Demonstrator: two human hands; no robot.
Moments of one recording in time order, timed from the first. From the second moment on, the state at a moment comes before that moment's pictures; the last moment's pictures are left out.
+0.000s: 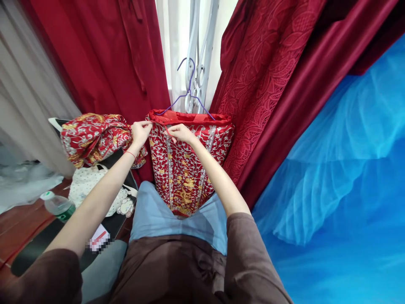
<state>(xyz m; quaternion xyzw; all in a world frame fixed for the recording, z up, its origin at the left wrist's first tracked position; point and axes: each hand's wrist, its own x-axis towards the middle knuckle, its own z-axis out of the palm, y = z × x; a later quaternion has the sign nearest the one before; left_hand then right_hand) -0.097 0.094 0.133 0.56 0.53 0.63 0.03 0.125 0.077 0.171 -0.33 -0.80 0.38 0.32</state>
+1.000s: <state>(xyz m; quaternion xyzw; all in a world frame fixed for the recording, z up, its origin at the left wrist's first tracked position) -0.085 0.062 0.154 0.68 0.35 0.53 0.36 0.106 0.045 0.174 -0.35 -0.86 -0.05 0.36</state>
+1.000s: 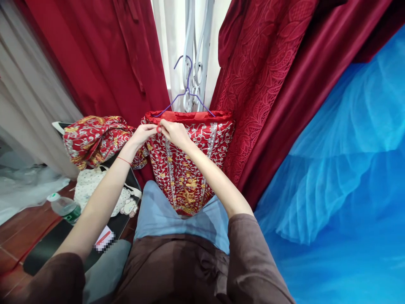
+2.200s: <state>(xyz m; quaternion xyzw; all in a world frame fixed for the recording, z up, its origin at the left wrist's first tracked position) -0.110 0.089 0.161 0.64 0.58 0.49 -0.12 0.150 0.044 0.212 -0.45 -0.84 -0.28 0.13</state>
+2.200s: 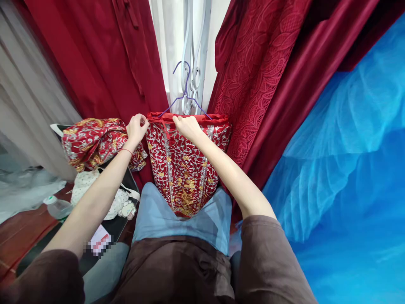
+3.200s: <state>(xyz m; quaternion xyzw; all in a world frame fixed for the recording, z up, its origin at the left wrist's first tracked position) -0.126 0.149 0.193 0.67 0.53 0.51 -0.03 0.278 0.038 0.217 -0.50 -0.78 -0.33 0.15</state>
